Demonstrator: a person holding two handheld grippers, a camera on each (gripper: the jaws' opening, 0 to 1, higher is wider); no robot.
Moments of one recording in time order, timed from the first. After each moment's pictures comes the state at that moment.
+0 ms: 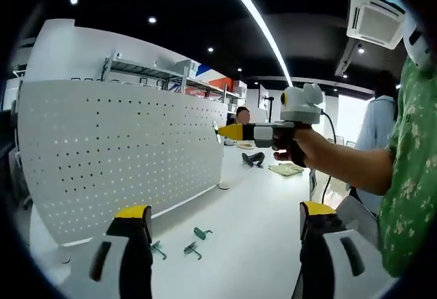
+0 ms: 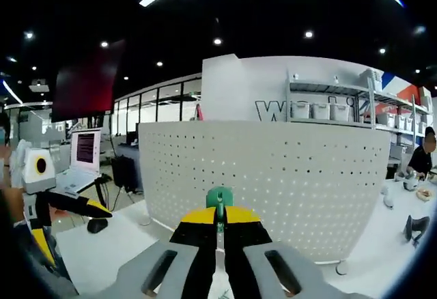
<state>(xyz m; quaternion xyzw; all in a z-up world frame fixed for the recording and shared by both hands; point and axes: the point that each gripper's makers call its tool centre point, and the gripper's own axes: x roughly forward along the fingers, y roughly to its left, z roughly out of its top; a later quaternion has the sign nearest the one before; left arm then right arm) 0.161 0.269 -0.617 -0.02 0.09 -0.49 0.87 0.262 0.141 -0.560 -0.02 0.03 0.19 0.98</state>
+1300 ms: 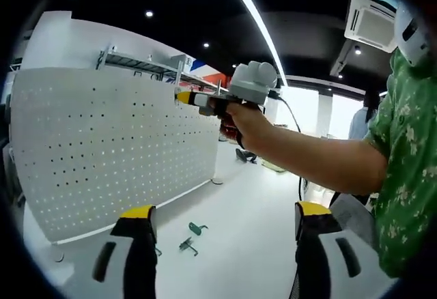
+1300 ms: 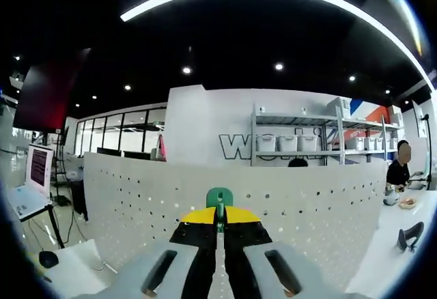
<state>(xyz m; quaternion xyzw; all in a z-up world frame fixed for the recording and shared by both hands) 0.165 0.269 -0.630 -0.03 0.11 -0.51 0.85 0.373 0.133 -0.511 -0.02 -0.08 0.08 0.99</state>
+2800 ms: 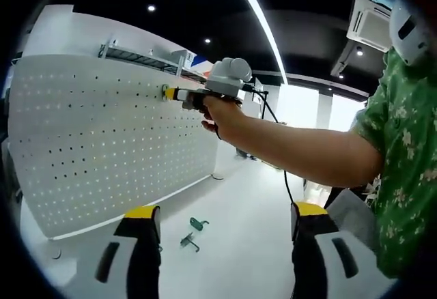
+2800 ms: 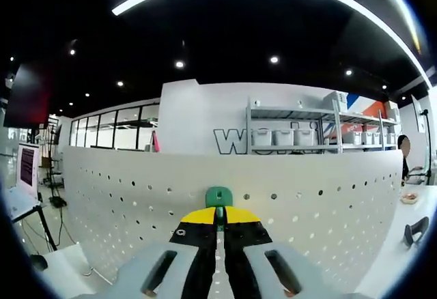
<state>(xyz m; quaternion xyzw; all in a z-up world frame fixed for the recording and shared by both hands) 0.173 0.273 -0.641 -0.03 0.13 -0.52 0.85 0.420 0.130 -0.523 -0.01 -0.07 0.06 1.00</state>
